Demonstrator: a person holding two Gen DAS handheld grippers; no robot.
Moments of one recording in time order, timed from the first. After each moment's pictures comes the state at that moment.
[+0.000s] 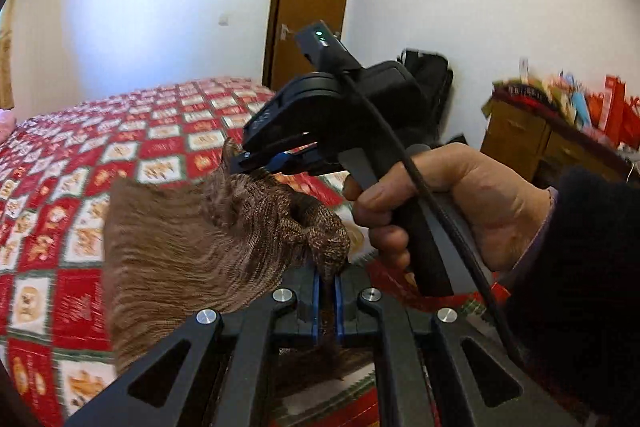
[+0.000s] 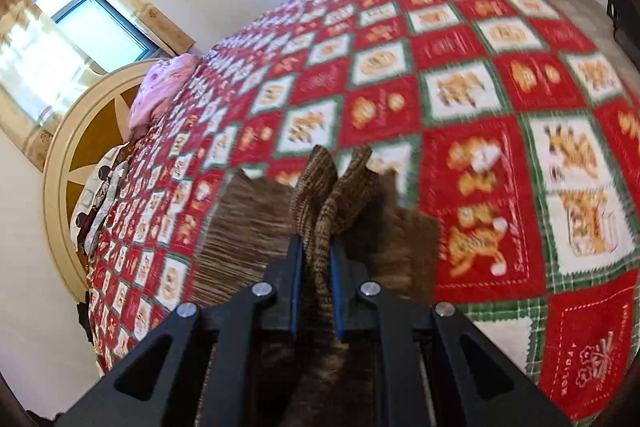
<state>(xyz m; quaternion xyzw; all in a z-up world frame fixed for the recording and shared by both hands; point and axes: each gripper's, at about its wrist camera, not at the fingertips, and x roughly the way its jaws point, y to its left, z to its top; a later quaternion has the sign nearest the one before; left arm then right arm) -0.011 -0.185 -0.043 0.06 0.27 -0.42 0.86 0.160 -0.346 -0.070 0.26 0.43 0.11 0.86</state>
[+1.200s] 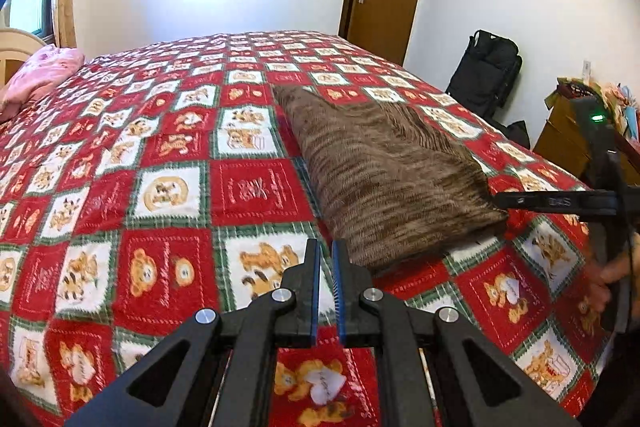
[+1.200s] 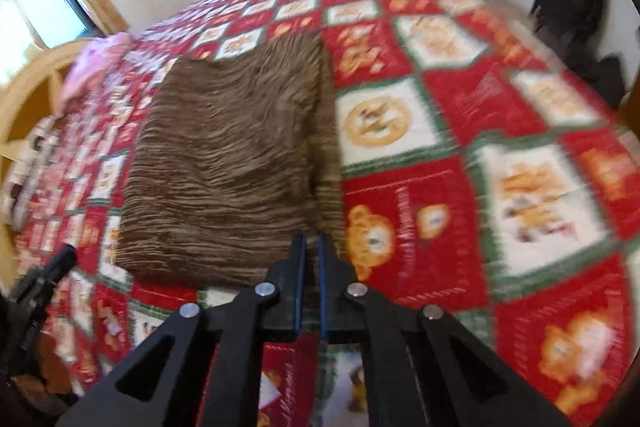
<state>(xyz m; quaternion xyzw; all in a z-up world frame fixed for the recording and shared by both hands) -0.006 -0.022 -0.047 0.05 0.35 -0.31 0.88 -0.010 -0.308 -0.078 0.16 0.45 -0.06 0.88</state>
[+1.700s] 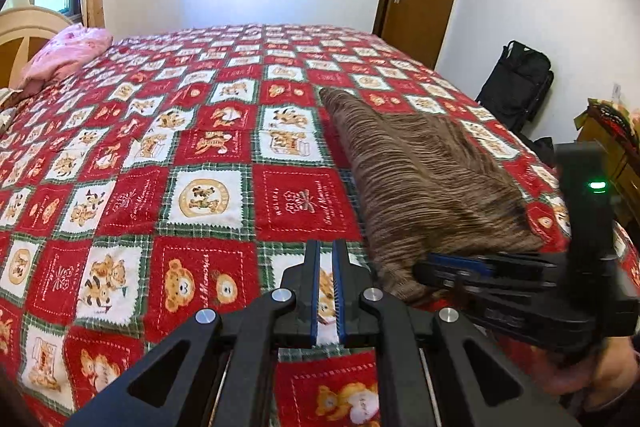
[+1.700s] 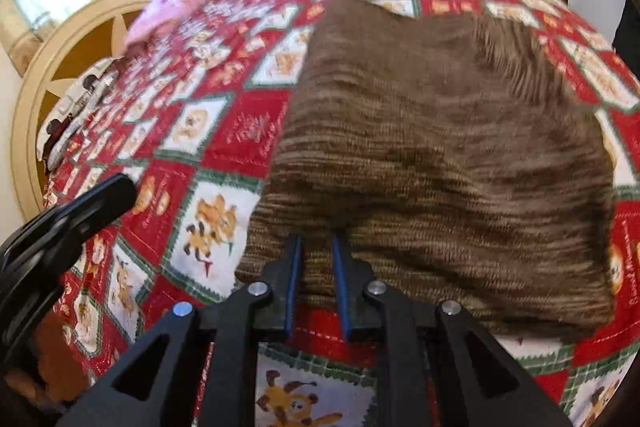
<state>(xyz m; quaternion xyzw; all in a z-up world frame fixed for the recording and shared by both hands) 0.032 -0.007 -0.046 0.03 0.38 -0.25 0.89 0.038 -0.195 -0.104 0.14 0.46 0.09 0.87</state>
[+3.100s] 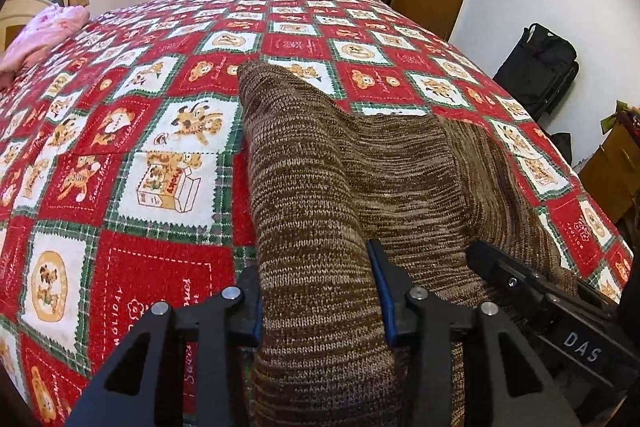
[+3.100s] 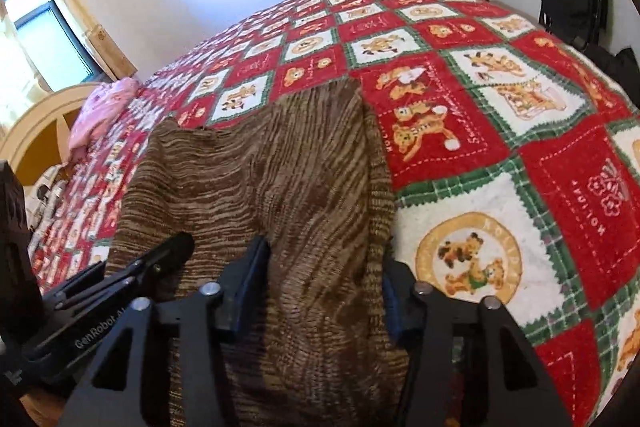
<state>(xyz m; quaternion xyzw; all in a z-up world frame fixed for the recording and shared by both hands) 0.135 -0.142 -0.095 0.04 0.43 -0.24 0.87 0.087 -0.326 -0.117 0.24 0.38 -0.03 0.89</state>
